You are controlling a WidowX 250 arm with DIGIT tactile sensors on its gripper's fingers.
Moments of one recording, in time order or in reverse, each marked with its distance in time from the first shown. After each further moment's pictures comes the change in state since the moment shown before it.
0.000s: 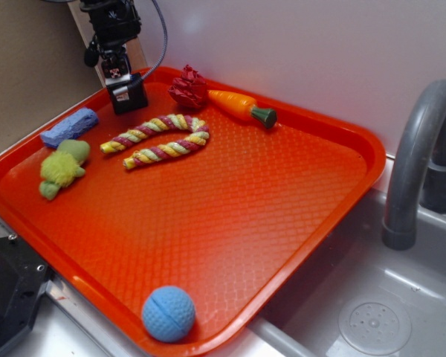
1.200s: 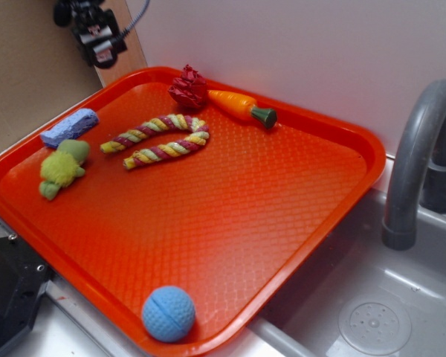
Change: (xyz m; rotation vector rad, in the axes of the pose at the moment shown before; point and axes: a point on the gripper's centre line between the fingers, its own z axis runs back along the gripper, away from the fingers) arm 0.000 -0.097 0.117 0.045 -0.052 0.174
